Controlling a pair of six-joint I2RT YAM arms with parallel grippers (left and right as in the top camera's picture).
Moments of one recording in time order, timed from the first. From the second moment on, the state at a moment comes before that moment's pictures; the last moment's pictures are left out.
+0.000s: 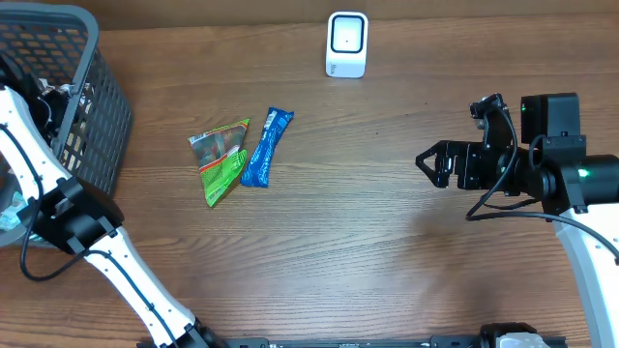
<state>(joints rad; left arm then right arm) 0.64 2.69 2.85 -1.52 0.09 -0.07 0.06 1.26 1.23 -1.02 -0.51 0.12</state>
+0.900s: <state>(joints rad) 0.65 2.71 2.85 -1.53 0.02 -0.08 0.06 1.26 1.23 -1.02 -0.51 0.12</state>
